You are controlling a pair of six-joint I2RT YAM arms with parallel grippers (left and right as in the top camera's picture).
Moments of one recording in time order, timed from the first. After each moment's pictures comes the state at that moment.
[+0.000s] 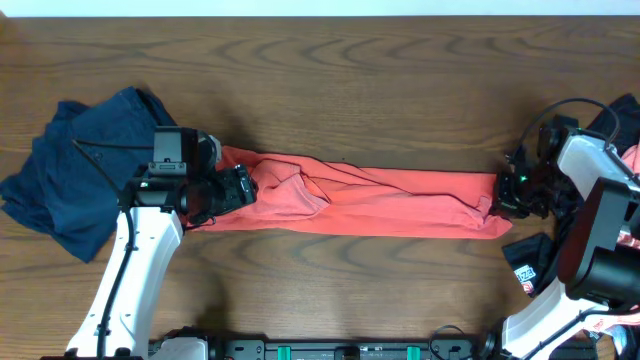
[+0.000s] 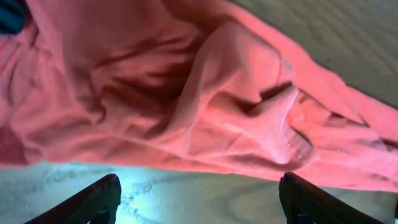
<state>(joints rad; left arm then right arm) -0.02 1.31 0.90 -0.81 0.31 -0.37 -0.30 1.92 1.18 -1.03 -0.18 0.01</state>
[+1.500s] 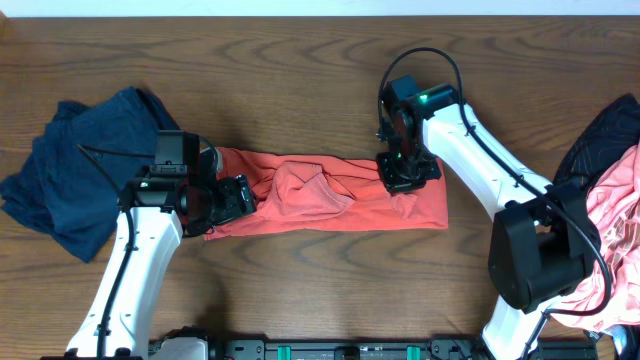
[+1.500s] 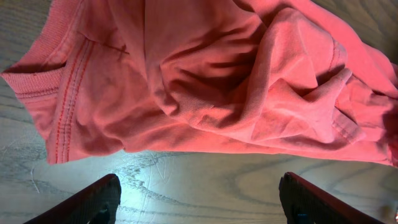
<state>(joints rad) -0.02 1.31 0.90 -0.89 0.31 -0.36 0.41 1.94 1.50 -1.22 -0.17 0.20</state>
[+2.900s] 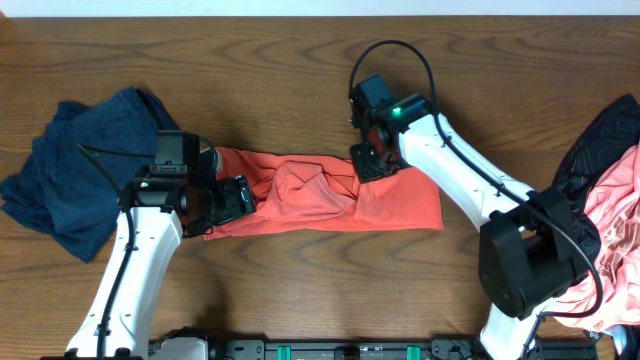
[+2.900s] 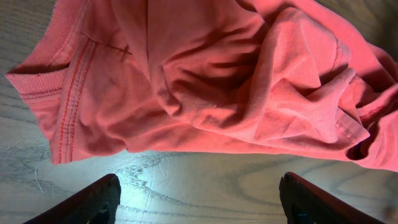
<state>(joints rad) -0.02 1.31 0.90 -0.89 0.30 -0.36 0.52 1.94 1.50 -0.96 -0.07 0.23</state>
